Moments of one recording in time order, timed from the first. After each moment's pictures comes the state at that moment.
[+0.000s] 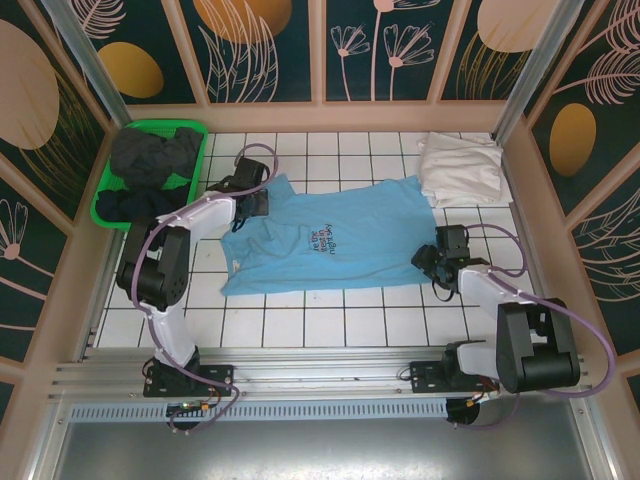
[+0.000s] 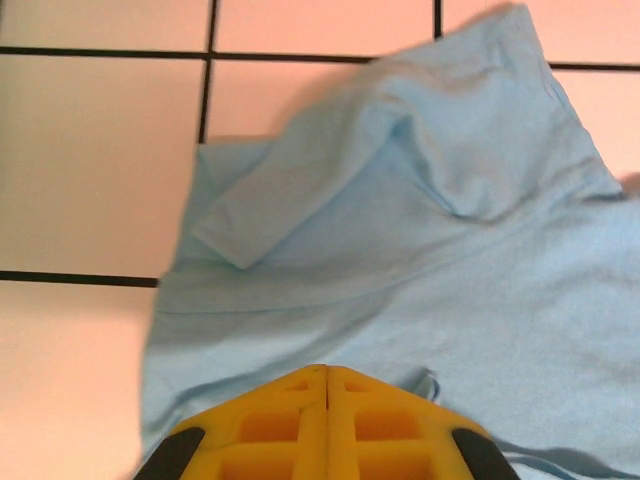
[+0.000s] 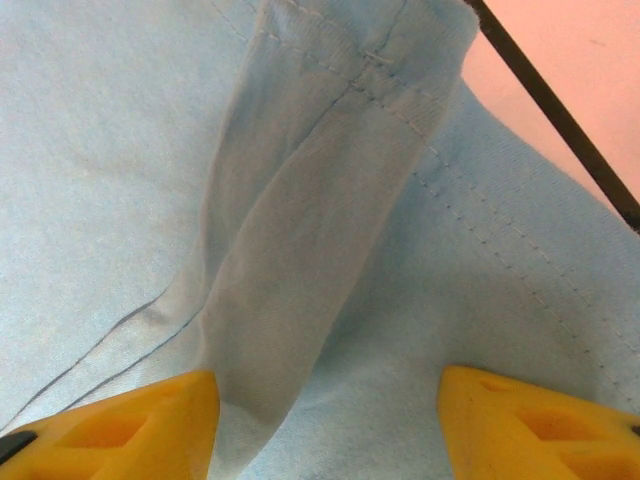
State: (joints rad) left arm -0.34 1.87 1.27 -0.37 -0.22 -0.35; right arm 0.12 1.27 0.48 -0.24 0.02 0.72
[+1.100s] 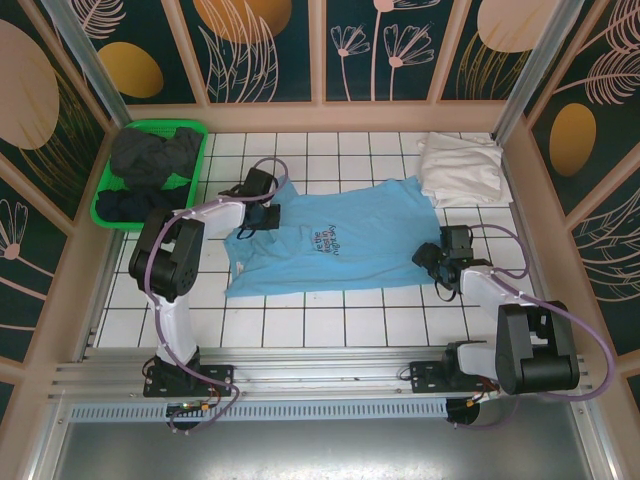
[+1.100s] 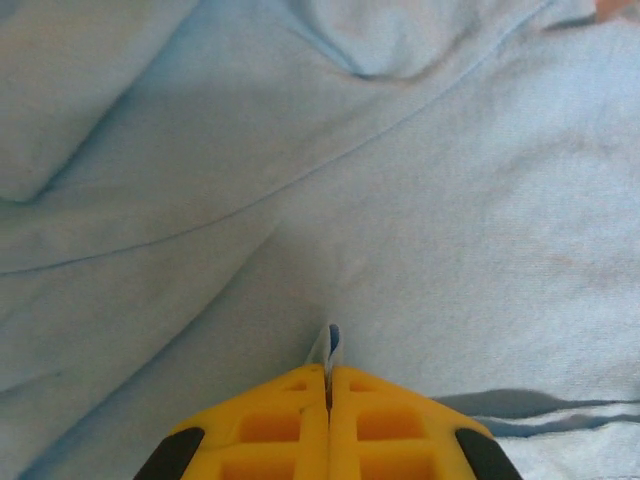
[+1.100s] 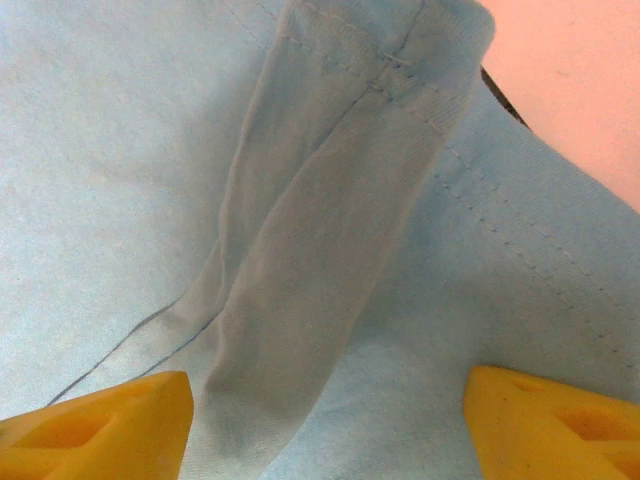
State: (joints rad) left arm -0.37 1.97 1.26 -0.37 -0.03 -0.33; right arm 0.09 1.26 0.48 -0.23 0.01 0.70
